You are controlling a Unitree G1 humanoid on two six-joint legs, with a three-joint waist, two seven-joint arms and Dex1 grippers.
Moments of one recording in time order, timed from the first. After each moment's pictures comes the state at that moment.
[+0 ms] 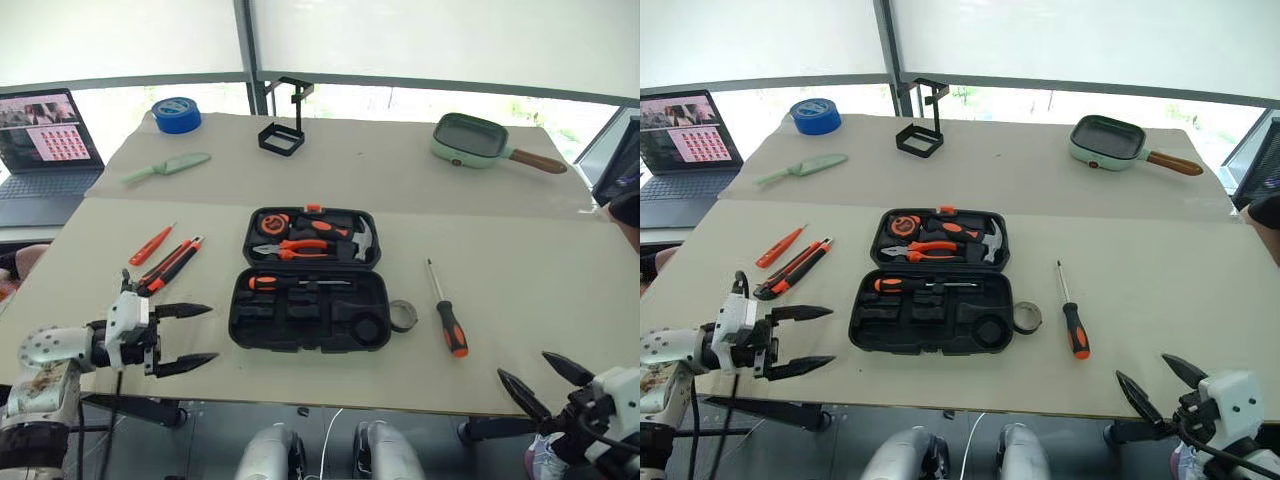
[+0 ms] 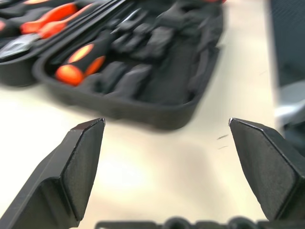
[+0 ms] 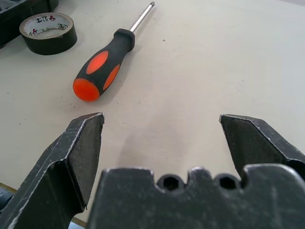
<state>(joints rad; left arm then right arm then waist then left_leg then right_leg) -0.04 0.78 0.22 0.19 -0.51 -0.06 -1.51 0.62 -0.47 -0.55 -0.39 0.43 0.10 0.72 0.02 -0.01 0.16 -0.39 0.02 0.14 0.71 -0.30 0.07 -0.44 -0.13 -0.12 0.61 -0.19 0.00</state>
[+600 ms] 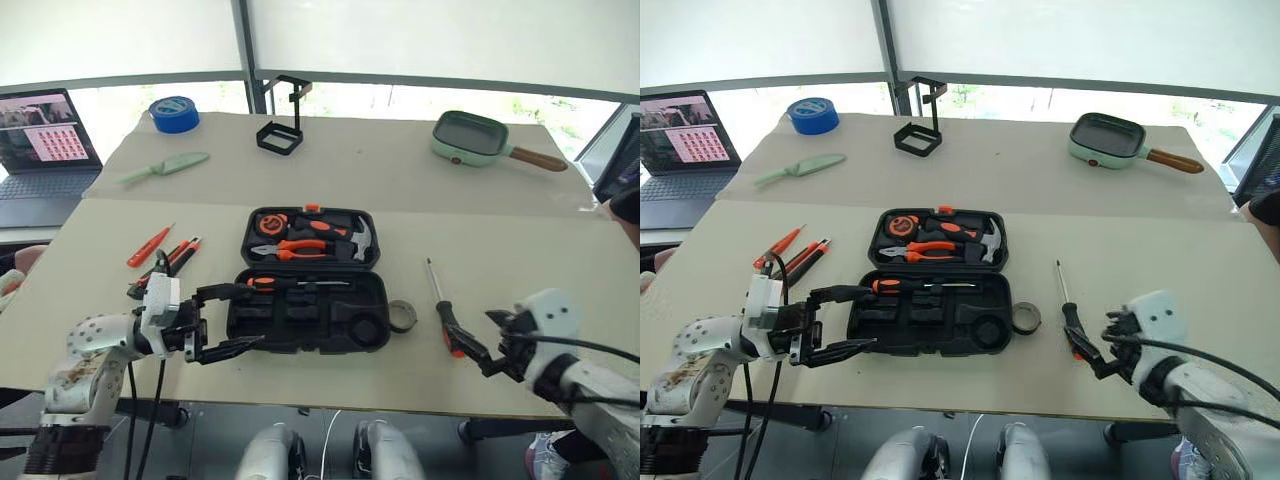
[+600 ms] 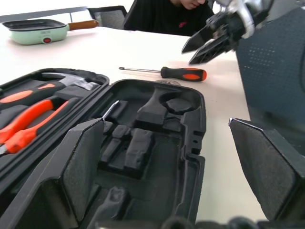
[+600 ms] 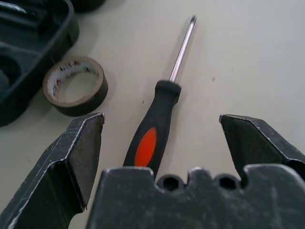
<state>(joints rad) -0.06 0.66 0.14 -0.14 -0.60 0.12 -1.35 0.13 -0.65 -0.34 -0.75 0.63 1.15 0.23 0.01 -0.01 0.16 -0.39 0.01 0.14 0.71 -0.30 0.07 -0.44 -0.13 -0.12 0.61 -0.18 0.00</state>
